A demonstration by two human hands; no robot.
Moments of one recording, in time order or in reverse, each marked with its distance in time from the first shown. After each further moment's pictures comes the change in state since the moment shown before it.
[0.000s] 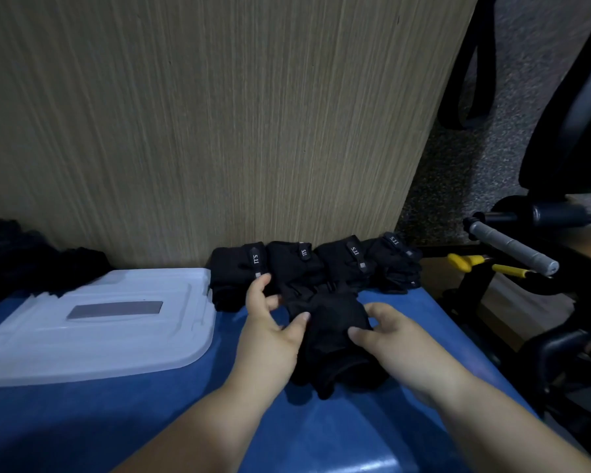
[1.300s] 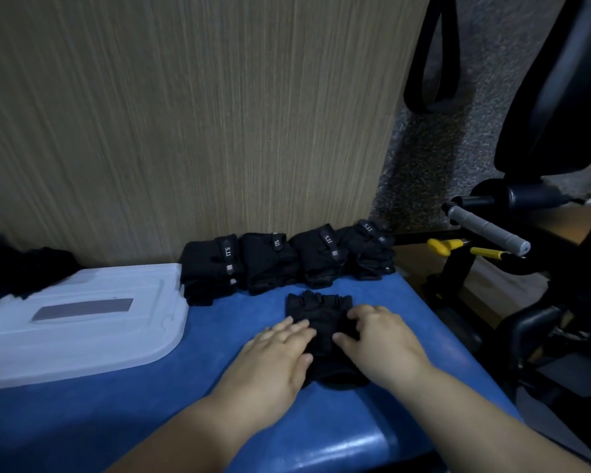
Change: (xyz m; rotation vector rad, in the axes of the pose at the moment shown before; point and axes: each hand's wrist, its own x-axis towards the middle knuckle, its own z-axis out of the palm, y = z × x) left_hand -0.024 -0.009 0.012 0.994 -0.543 0.309; right_hand 0.015 0.038 -0.014 -0.793 0.201 -0.050
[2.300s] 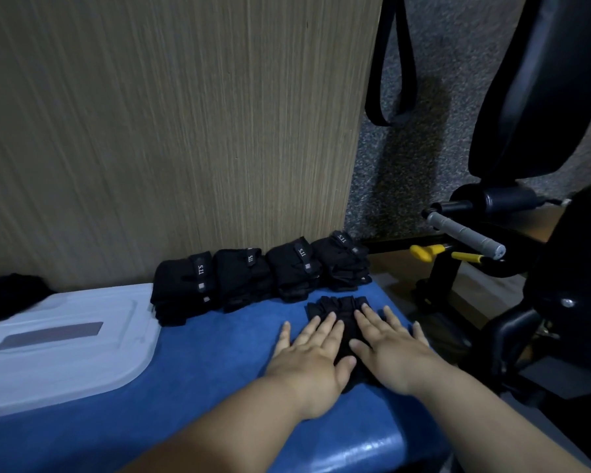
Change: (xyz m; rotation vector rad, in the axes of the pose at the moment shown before) left_hand 0.064 0.064 0.031 0.219 -0.260 -0.041; right_hand 0.016 0.062 -0.022 -0.195 -0.317 0.017
